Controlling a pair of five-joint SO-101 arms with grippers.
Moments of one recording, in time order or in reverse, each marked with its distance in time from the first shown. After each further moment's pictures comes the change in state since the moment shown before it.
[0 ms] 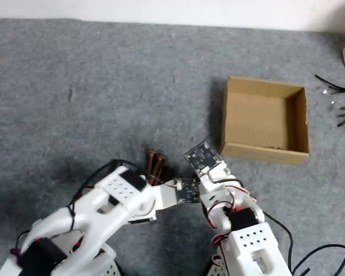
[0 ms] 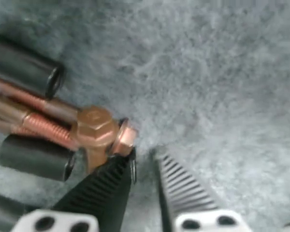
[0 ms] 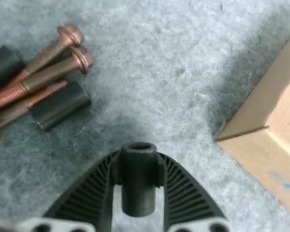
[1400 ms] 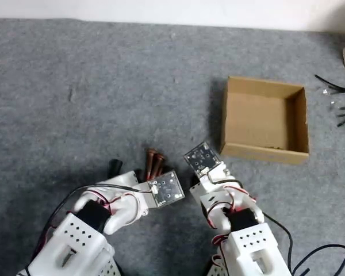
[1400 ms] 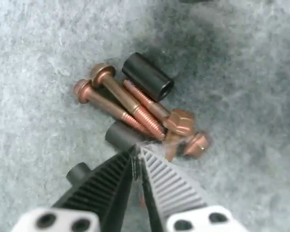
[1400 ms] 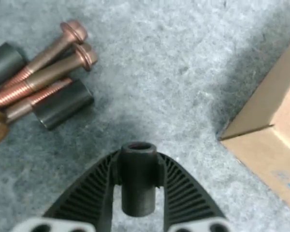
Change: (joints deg) left arm -3.9 -48.6 19.8 -4.1 5.2; right arm -0.1 0.0 0.6 0.0 0.0
